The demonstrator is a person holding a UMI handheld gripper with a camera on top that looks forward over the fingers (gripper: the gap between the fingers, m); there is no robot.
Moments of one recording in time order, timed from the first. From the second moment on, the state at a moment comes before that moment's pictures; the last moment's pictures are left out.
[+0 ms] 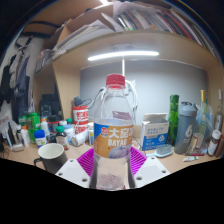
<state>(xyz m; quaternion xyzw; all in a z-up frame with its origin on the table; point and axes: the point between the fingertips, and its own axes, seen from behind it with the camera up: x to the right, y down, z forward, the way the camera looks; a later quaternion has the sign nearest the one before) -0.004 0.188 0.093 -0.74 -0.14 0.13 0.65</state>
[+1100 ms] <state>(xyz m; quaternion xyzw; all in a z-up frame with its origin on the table) 0.127 -0.036 0.138 -0.74 -0.09 0.15 0.65</state>
